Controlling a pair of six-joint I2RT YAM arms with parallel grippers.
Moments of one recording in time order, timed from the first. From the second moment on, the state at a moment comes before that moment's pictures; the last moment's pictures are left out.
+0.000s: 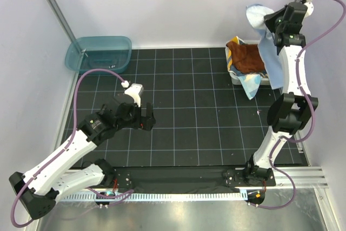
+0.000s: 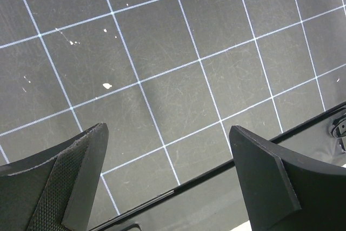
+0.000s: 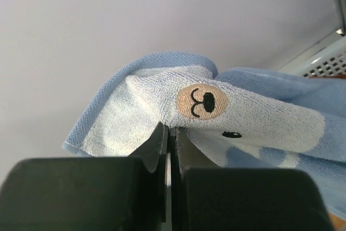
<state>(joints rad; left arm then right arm) -0.73 0.90 0.94 -0.74 -0.12 -0.42 -0.19 1.91 1.99 -0.28 -0.01 0.73</state>
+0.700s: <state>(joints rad) -0.69 0.84 1.21 -0.82 -0.46 -0.52 0.43 1.61 1.69 -0.28 -0.23 0.76</state>
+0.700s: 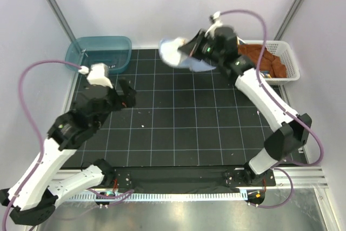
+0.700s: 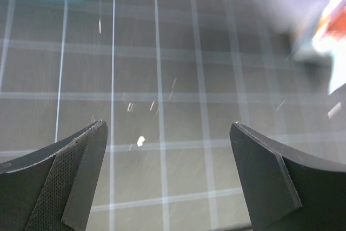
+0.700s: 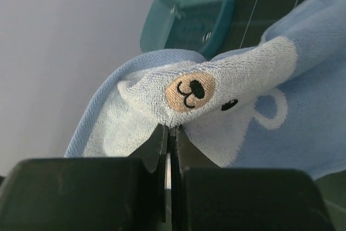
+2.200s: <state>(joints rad) -0.32 1.94 1.41 -0.49 -0.17 -0.52 0.55 2.03 1.39 -0.27 0.20 0.54</state>
